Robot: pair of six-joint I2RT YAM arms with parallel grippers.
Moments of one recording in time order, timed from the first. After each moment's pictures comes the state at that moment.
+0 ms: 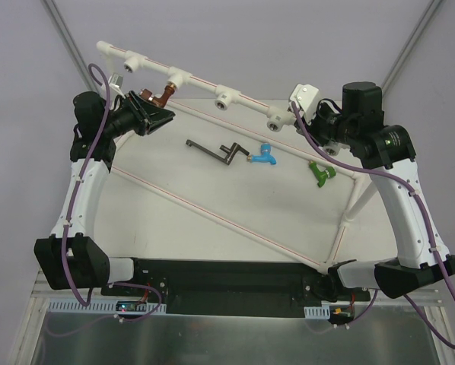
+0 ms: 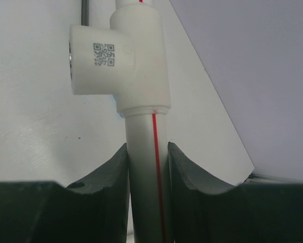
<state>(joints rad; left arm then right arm) 0.07 1.30 1.24 -0.10 0.86 -1.05 0.37 1.33 1.75 -0.96 -0.29 -0.73</state>
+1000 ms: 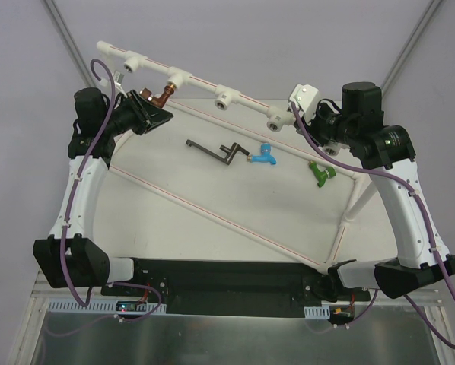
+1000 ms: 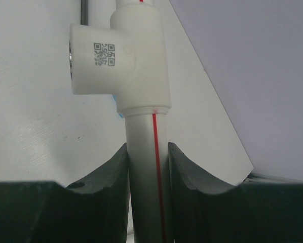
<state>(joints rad) 0.06 1.31 1.31 -0.26 0.78 -0.84 0.37 1.33 1.75 -0.96 -0.29 -0.73</state>
